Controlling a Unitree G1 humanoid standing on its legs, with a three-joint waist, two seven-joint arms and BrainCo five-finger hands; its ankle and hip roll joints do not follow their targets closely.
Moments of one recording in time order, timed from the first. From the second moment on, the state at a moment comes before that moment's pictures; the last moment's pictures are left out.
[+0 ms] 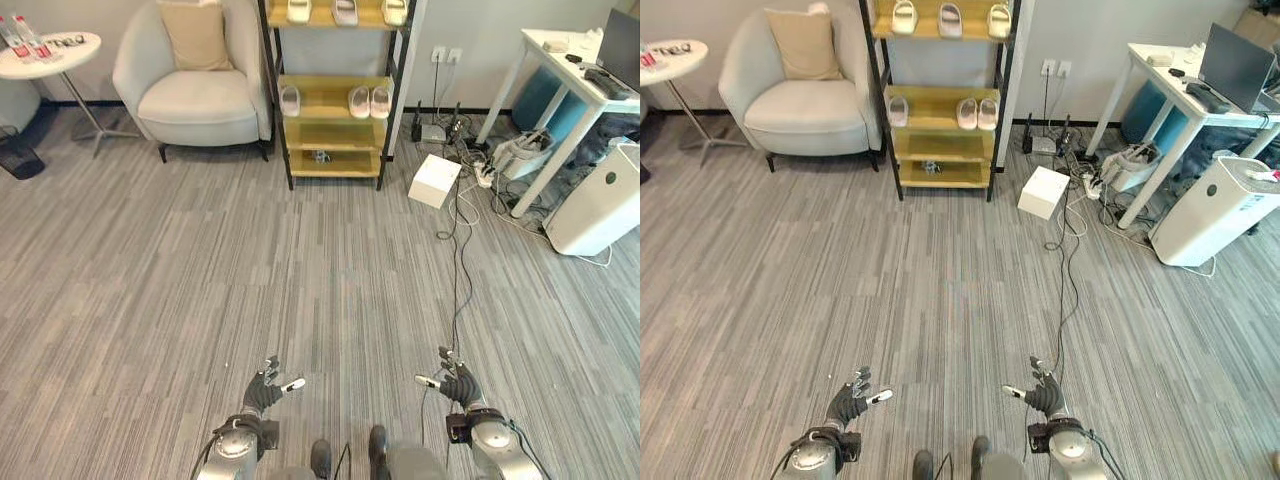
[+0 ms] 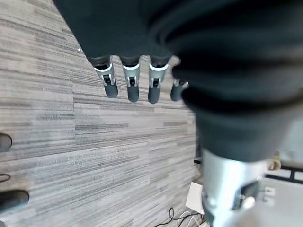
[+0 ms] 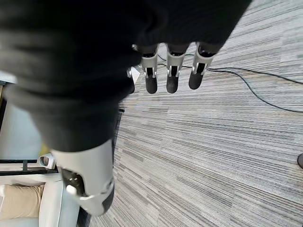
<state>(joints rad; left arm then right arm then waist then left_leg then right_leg) 0.06 0.26 -0.34 0.68 -0.35 -0.18 0.15 0.09 -0.28 0.26 0.54 0.20 -0.11 -0.17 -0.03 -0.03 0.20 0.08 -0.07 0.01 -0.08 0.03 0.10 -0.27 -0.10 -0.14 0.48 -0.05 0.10</state>
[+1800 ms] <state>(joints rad) -0.04 0.30 -0.35 0.56 -0.37 -0.18 0.12 0.09 -0.29 0.30 0.50 0.19 -0.10 -0.12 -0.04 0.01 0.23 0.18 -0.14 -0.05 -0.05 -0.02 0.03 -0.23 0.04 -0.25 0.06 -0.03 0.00</state>
